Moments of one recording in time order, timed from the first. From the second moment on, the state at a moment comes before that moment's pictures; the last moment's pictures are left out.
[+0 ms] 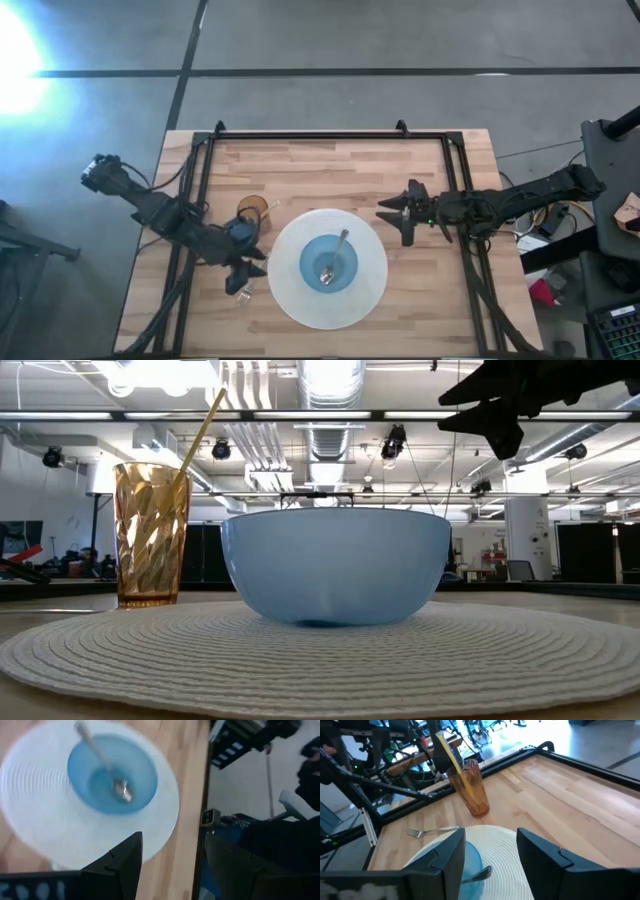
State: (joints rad) left arm -0.54 1.16 1.26 -0.81 -0.17 -0.85; right arm 0.20 0.85 0.49 0.11 0.37 0.50
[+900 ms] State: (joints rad) left arm -0.73 1.22 1.02 -0.81 -0.13 -1.56; right arm 0.20 0.85 0.49 0.11 0.37 0.44
